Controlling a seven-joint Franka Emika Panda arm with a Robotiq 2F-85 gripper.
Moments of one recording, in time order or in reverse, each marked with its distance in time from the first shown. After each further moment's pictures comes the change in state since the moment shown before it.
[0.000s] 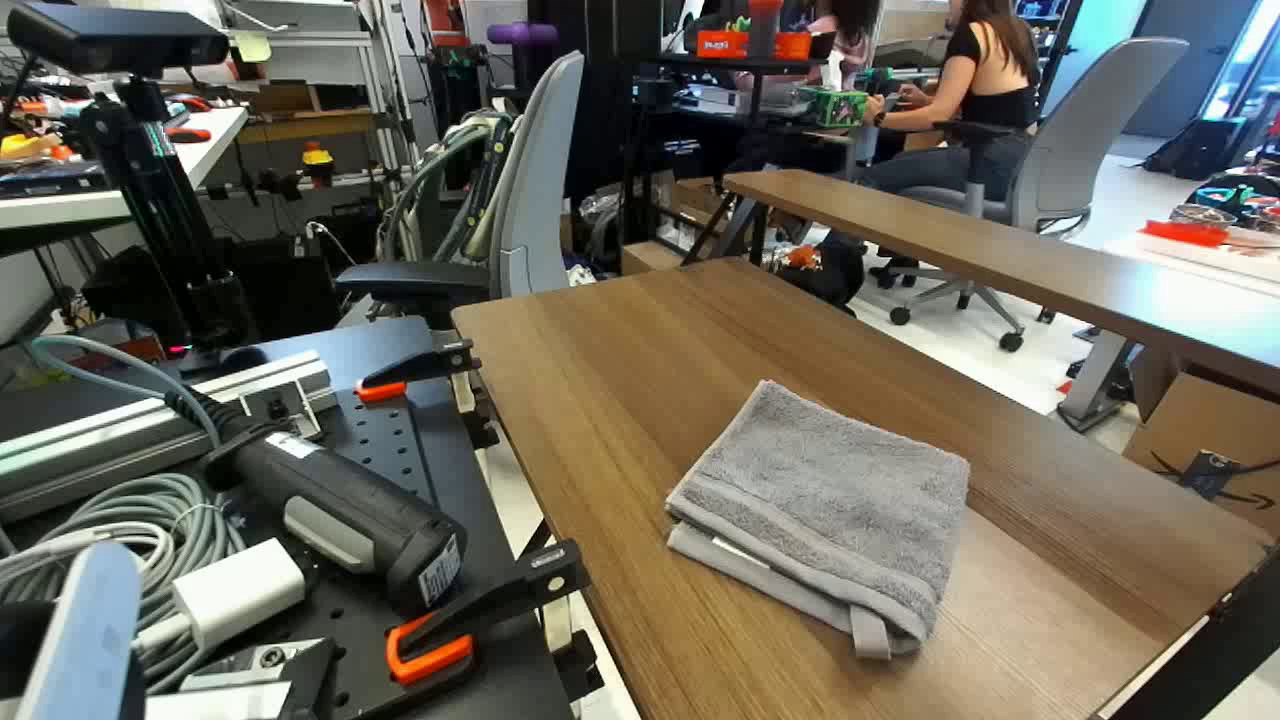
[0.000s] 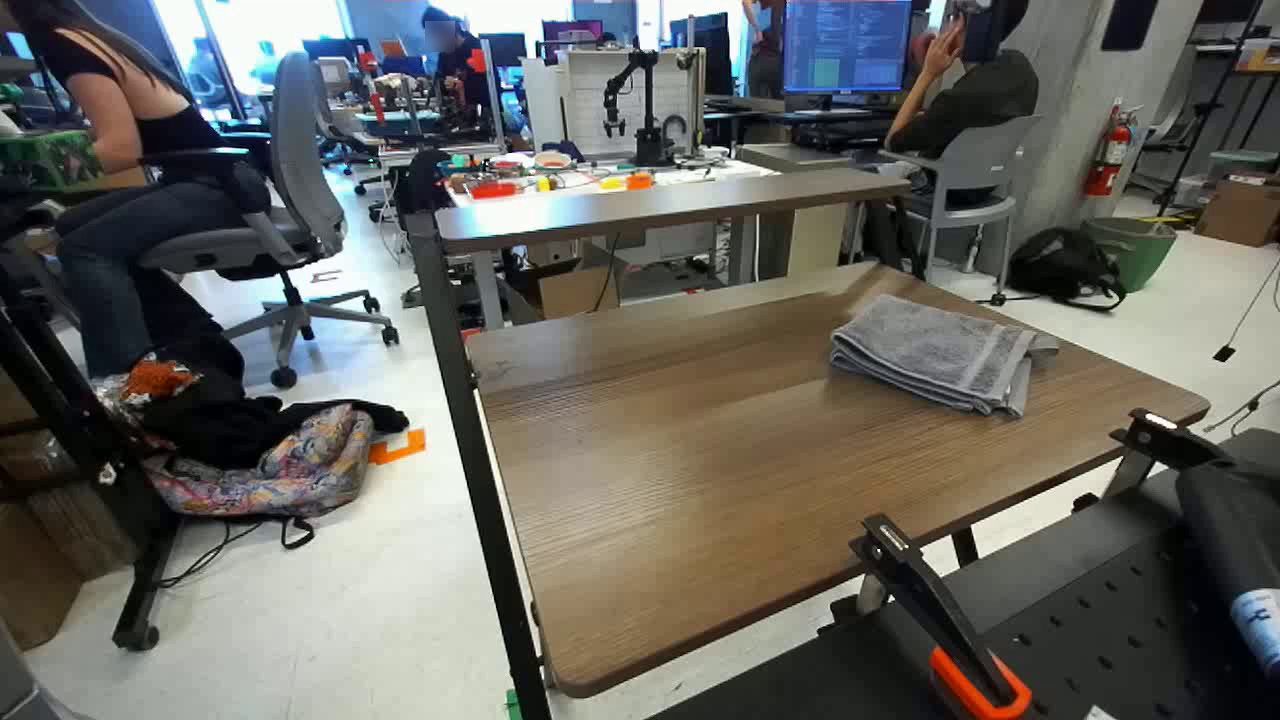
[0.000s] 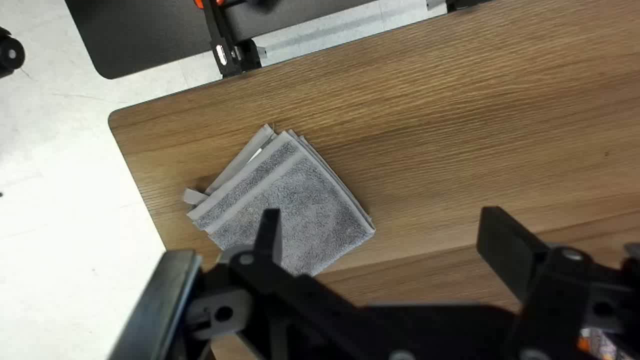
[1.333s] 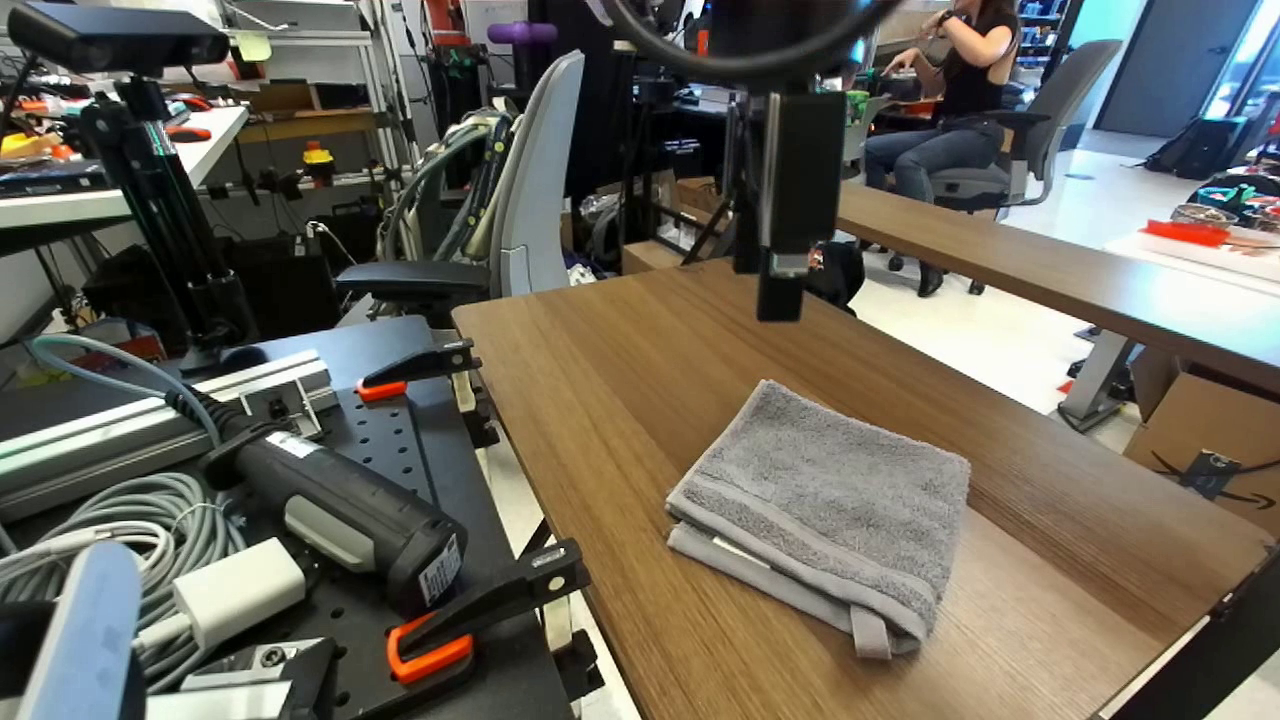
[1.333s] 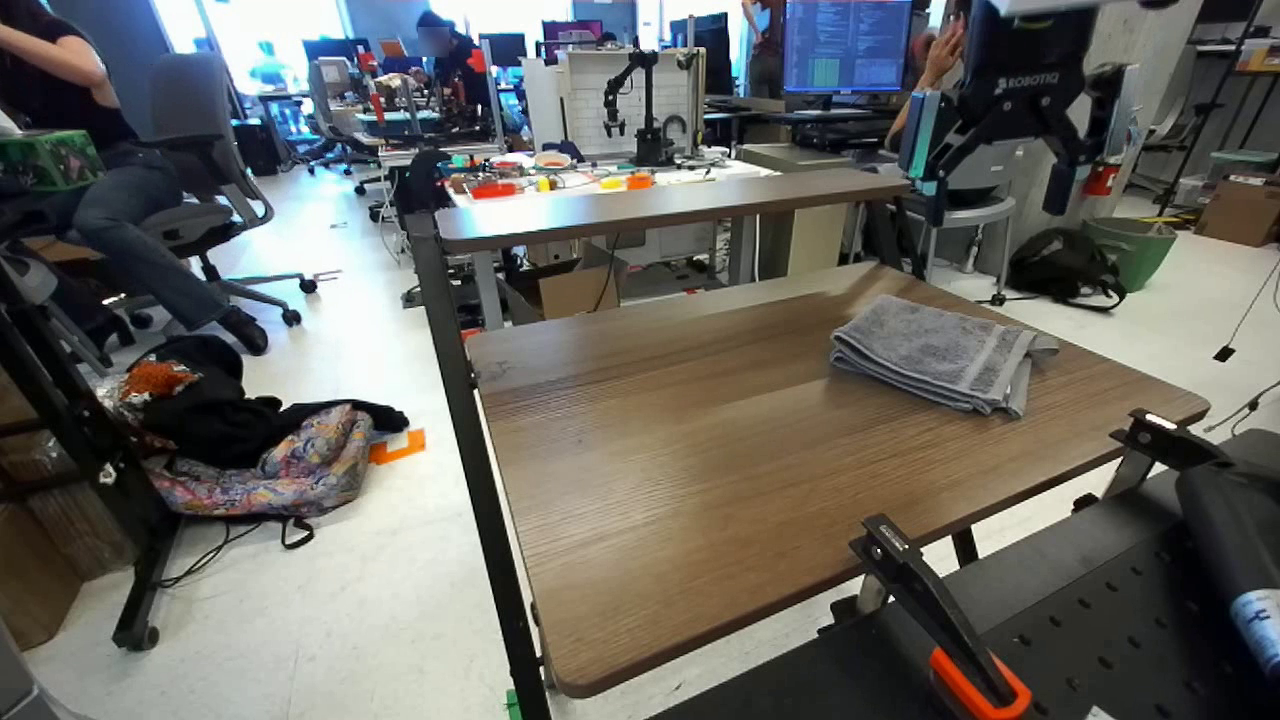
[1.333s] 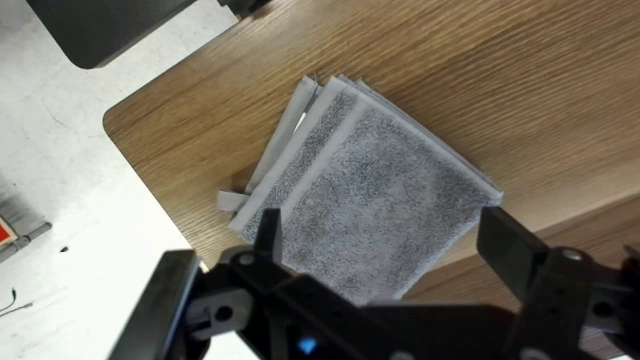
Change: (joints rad) arm -0.013 0.408 -0.126 0.130 -0.132 0.258 0.239
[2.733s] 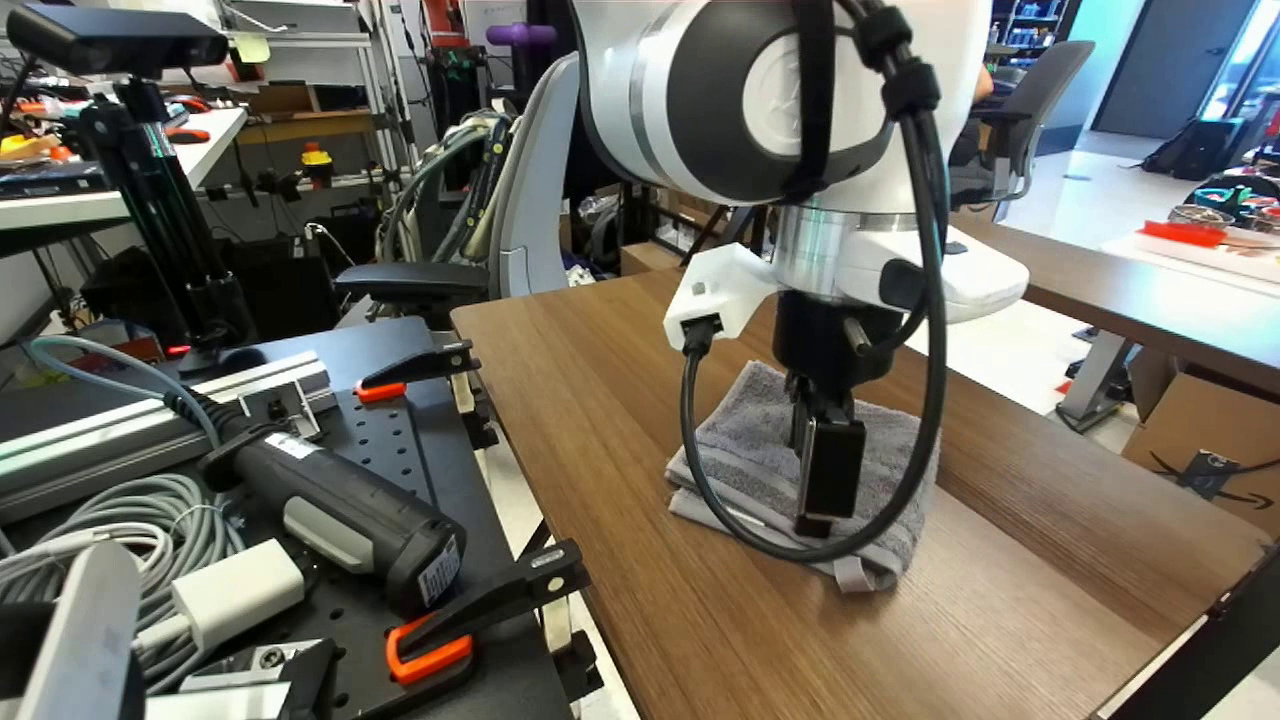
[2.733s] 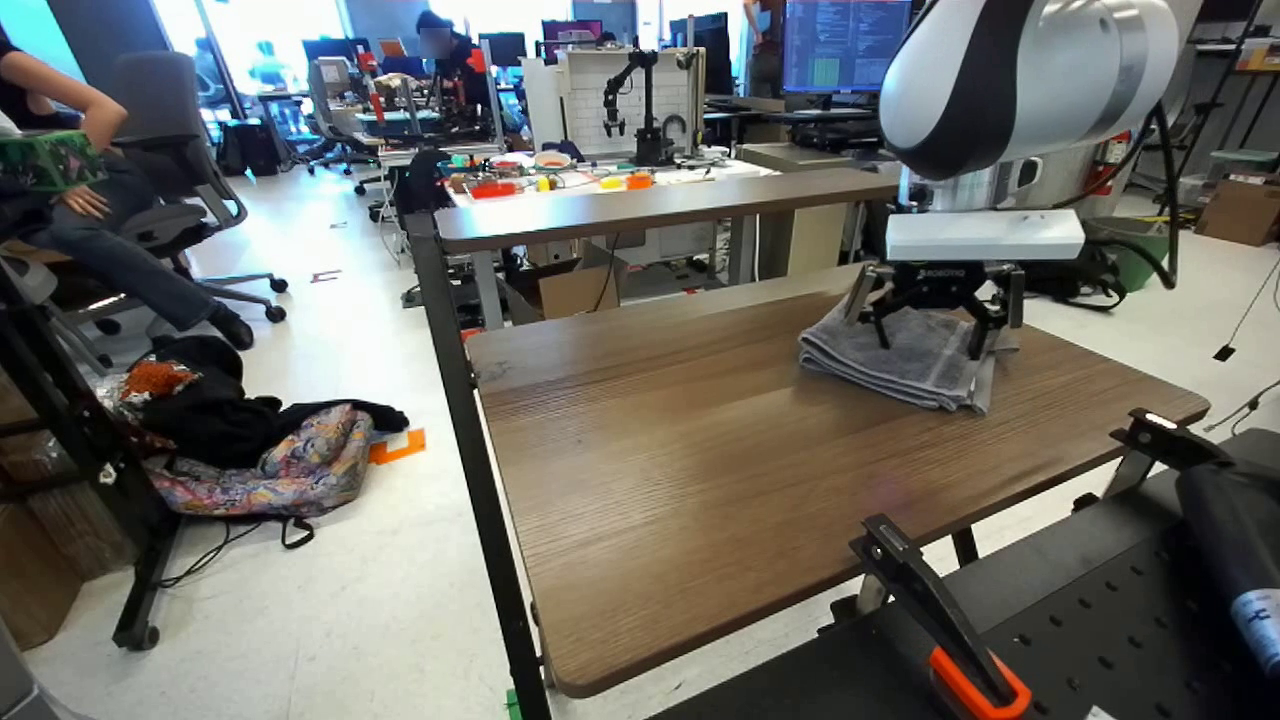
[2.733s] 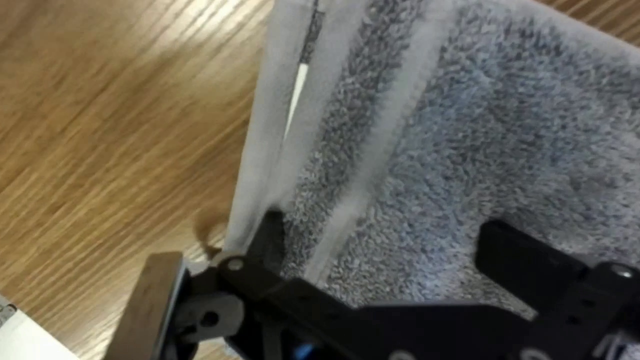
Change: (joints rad) arm 0.092 0.501 -0.122 0.245 0.183 0.248 0.025
